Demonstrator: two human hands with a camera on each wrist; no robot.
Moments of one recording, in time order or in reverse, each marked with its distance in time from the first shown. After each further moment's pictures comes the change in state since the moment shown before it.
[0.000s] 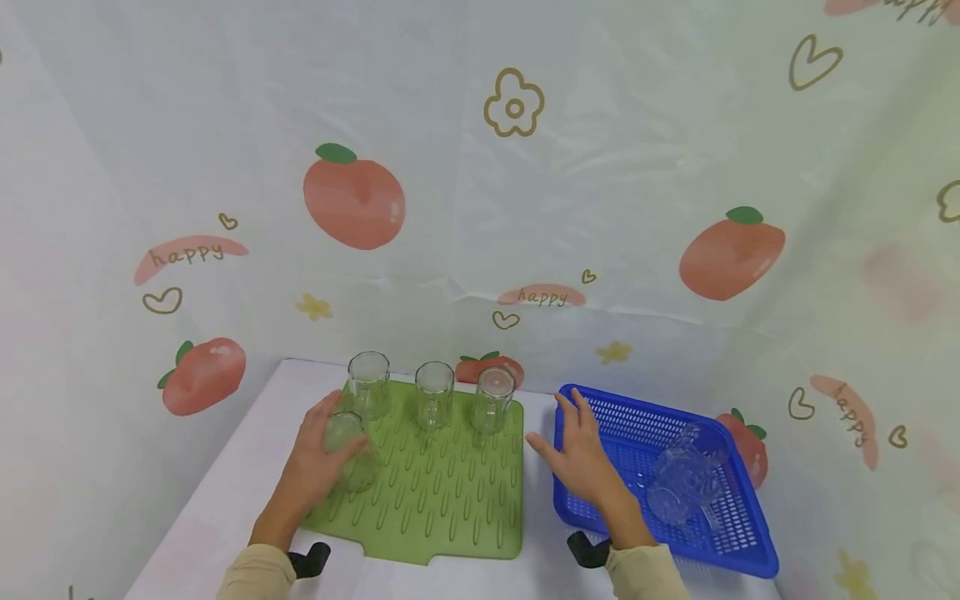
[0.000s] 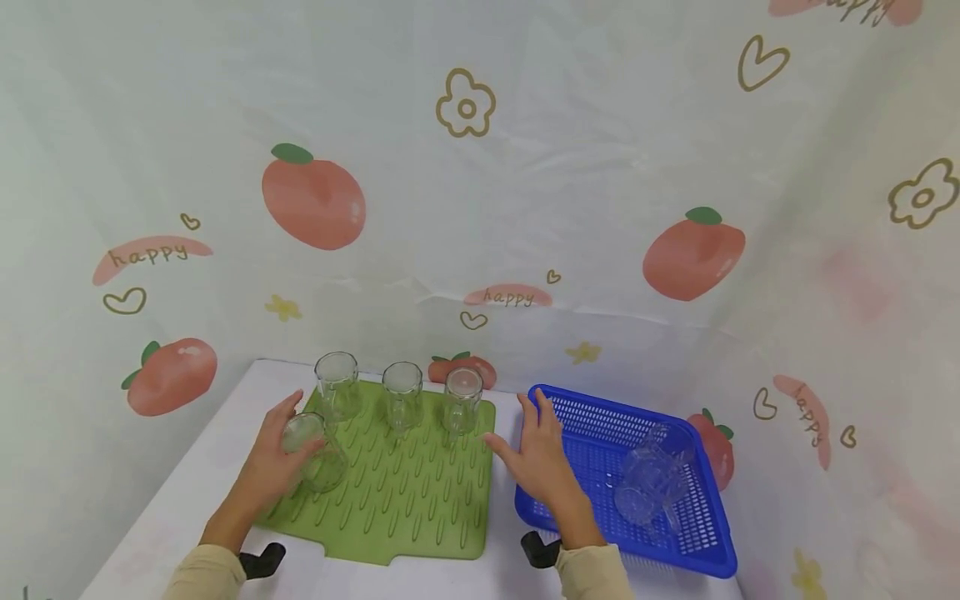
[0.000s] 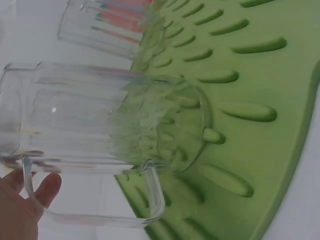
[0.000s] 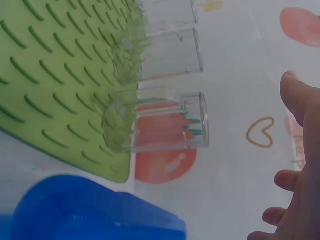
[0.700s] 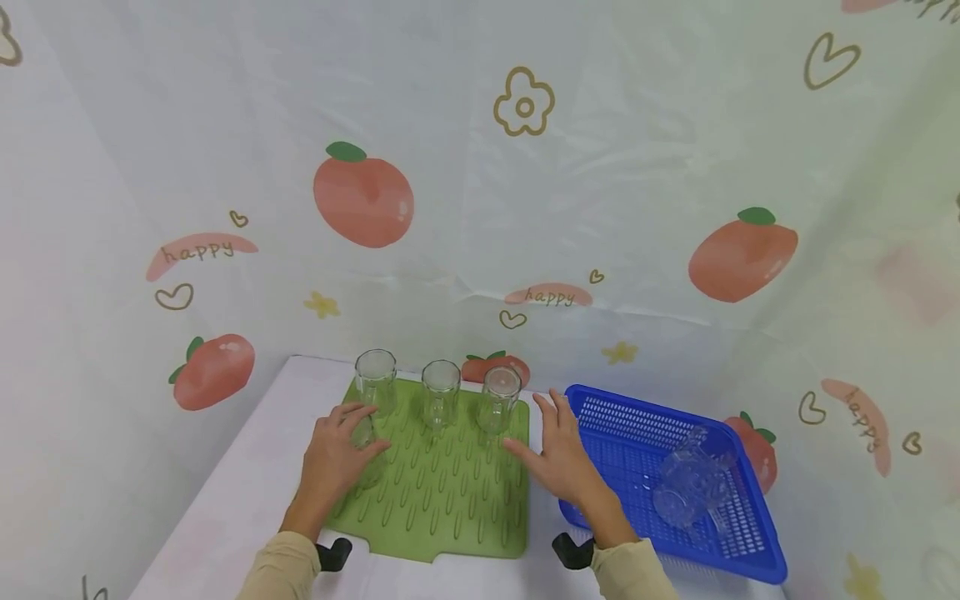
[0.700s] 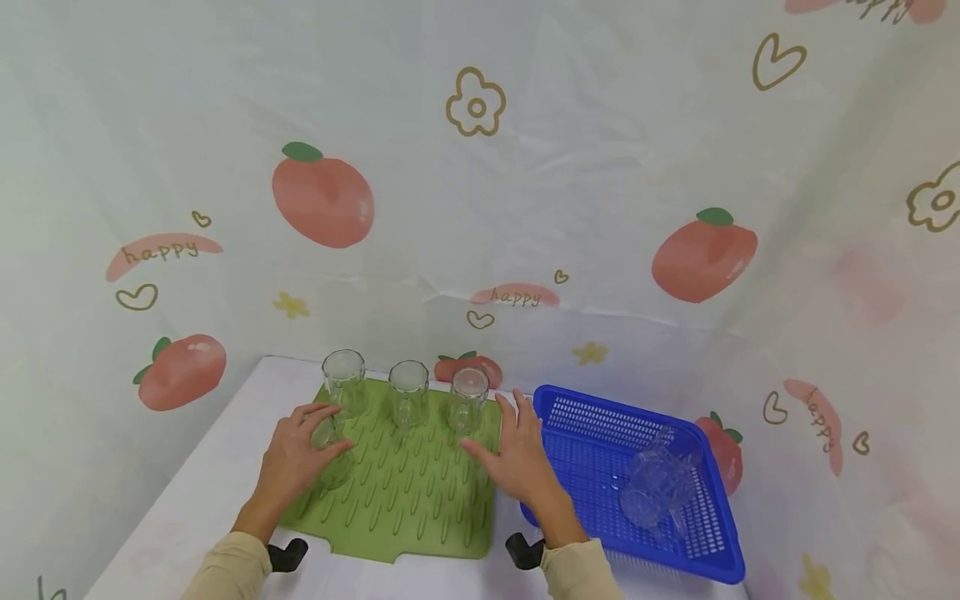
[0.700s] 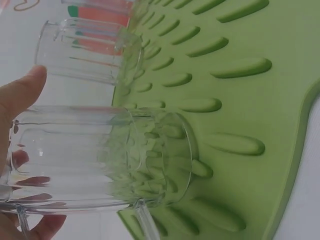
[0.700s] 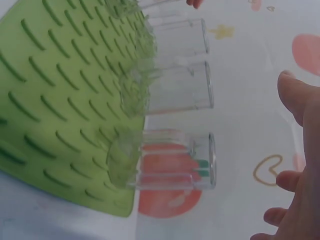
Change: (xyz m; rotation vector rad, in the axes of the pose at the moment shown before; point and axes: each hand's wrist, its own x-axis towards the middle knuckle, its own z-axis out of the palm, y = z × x) left_hand 0.001 0.017 0.020 0.364 0.056 -0.002; right_hand 0.004 -0.025 0.021 0.019 -0.033 -0.087
